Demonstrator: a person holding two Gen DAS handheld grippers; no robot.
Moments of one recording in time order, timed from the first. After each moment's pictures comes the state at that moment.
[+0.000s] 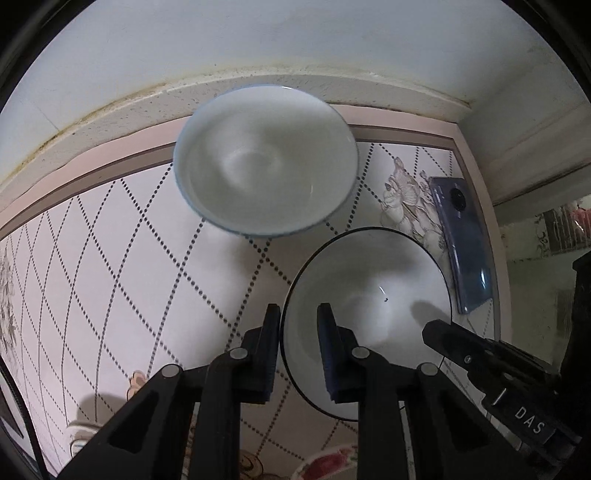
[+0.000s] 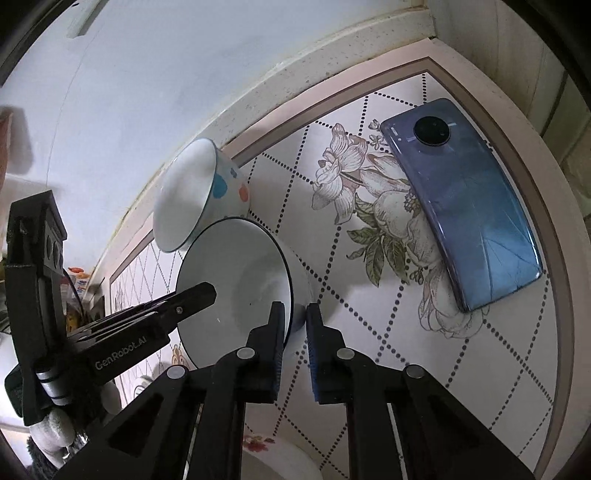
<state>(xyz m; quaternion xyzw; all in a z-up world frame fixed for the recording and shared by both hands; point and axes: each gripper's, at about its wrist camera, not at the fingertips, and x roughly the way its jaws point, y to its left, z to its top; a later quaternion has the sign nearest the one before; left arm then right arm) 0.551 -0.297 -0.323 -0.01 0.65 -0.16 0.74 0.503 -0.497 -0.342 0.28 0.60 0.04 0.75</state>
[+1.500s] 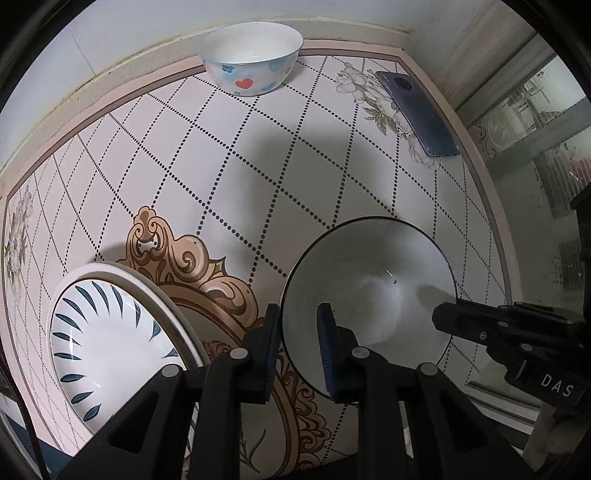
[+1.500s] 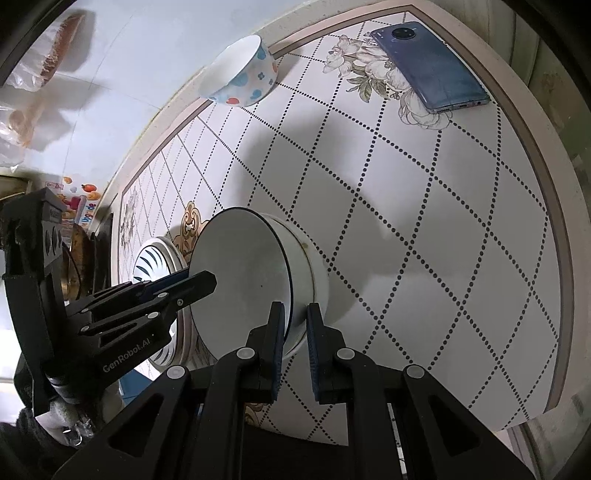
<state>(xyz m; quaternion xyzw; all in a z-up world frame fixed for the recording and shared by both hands) 0.395 -0.267 -0.315 0.05 0.65 -0.19 0.73 0.349 -0.465 -0.317 0.25 0.65 0.08 0.72</state>
